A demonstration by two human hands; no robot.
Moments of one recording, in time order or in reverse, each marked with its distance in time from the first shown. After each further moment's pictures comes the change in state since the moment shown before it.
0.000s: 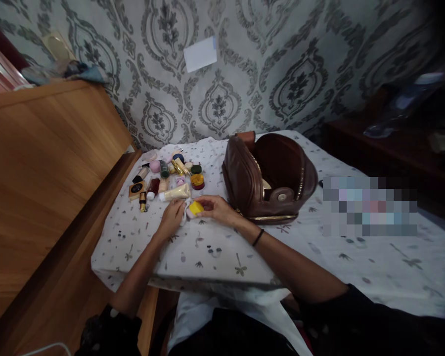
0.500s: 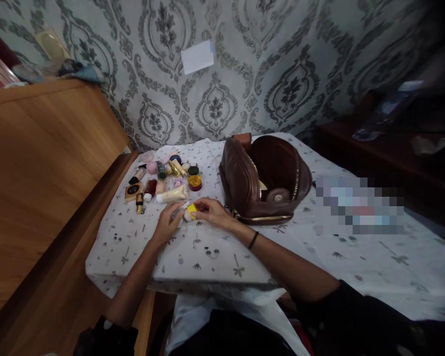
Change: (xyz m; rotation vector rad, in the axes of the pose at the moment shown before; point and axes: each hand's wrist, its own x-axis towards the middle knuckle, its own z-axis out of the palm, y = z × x) left_hand -0.014 0.005 -0.009 -0.184 0.007 0.077; right_hand -0.002 0.005 0.009 -0.192 0.089 0.003
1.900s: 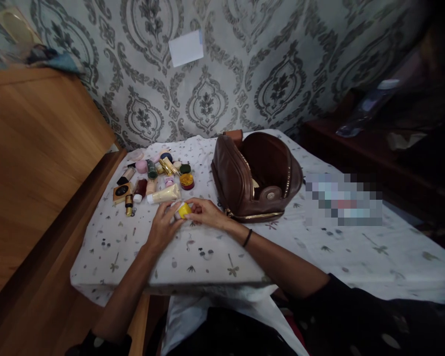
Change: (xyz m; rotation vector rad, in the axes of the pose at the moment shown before) left_hand -0.008 0.002 0.010 0.328 0.049 0.200; right_hand -0.006 -0.007 -0.003 0.146 -0.168 0.072
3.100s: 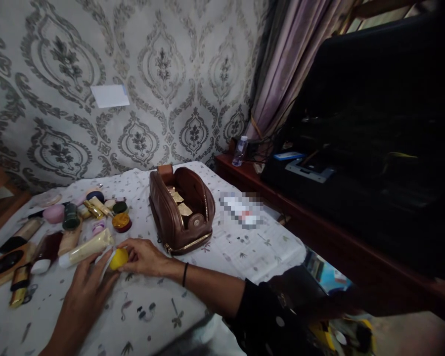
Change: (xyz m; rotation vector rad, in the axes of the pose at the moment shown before) left_hand -0.003 -0.018 0.013 0.162 0.051 0.126; right_hand -0.007 -0.013 0.008 -0.240 0.210 -0.012
